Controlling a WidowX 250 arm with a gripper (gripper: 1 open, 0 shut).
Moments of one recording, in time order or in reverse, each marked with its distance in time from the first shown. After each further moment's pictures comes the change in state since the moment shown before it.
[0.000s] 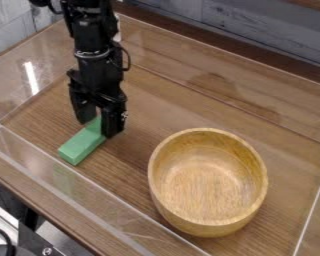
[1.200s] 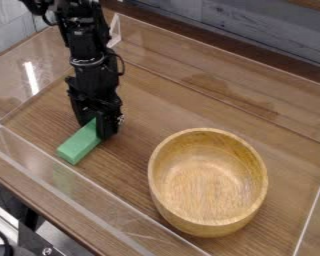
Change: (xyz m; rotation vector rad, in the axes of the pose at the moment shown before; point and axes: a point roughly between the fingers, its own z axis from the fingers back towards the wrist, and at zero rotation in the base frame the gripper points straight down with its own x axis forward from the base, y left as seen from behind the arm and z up) arm 0.004 0.011 -0.014 -0.030 -0.027 0.004
